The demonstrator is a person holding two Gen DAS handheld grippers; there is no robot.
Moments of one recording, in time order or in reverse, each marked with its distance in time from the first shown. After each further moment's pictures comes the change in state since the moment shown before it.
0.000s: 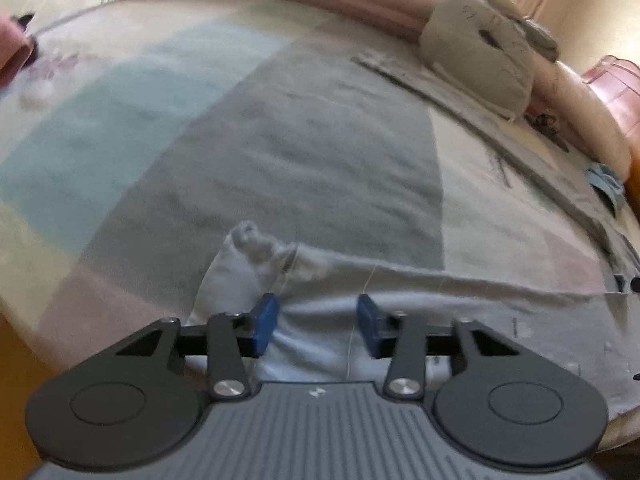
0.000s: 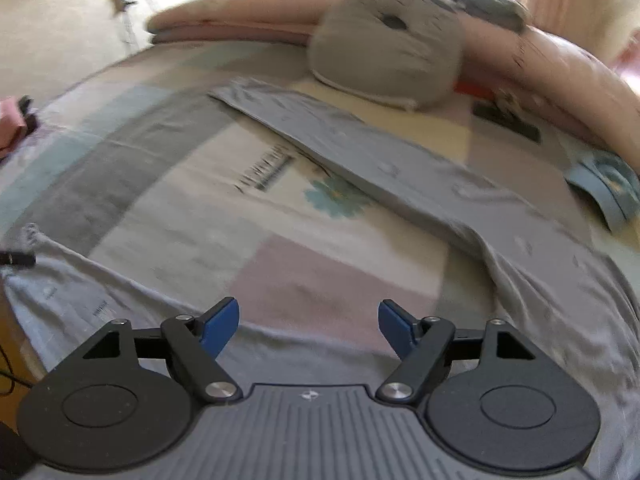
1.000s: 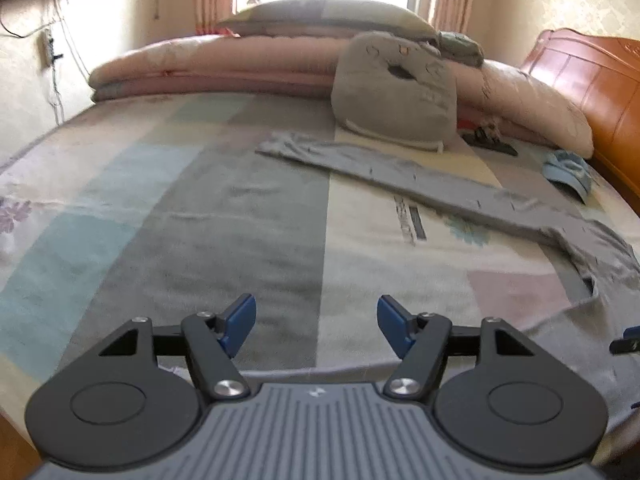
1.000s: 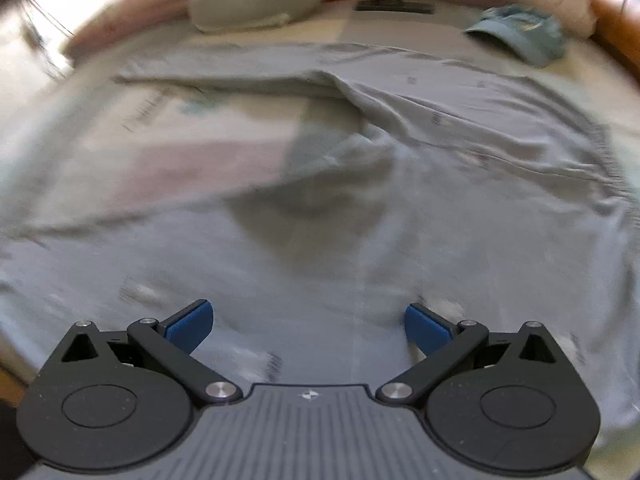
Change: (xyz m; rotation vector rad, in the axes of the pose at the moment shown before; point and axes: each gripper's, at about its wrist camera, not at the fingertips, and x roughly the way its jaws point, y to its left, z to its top) left arm -0.033 -0.129 0.021 0.227 -0.204 0.029; right arm 0.005 -0.109 -0.092 0.295 0.068 0.081
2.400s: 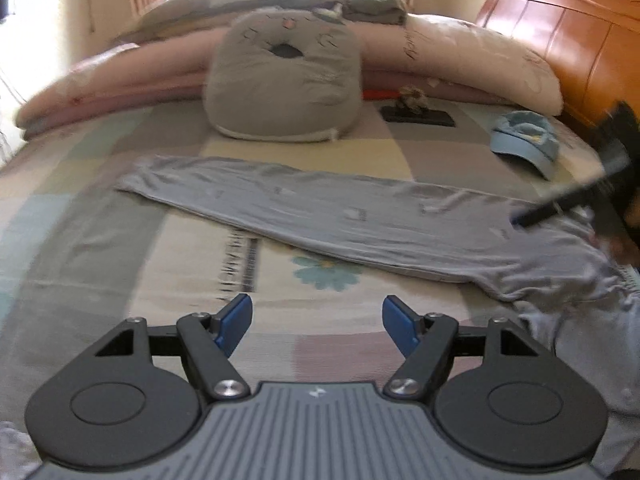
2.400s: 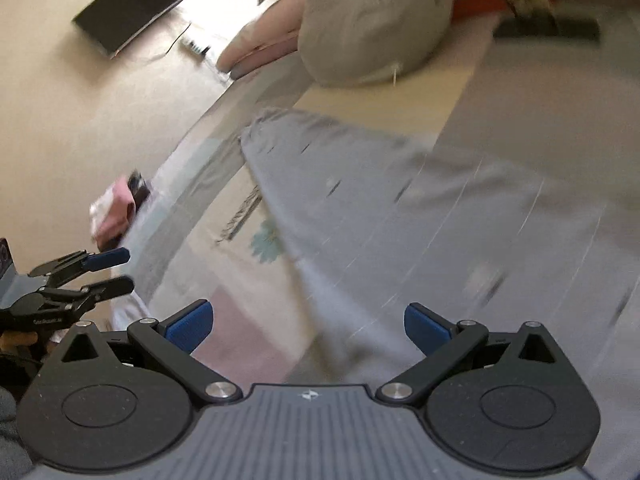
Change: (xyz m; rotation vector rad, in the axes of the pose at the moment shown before) left arm 0.089 -0.203 0.060 0.127 0.105 -0.059; right arm 0.082 -0.121 0.217 -0.190 0.098 0.609
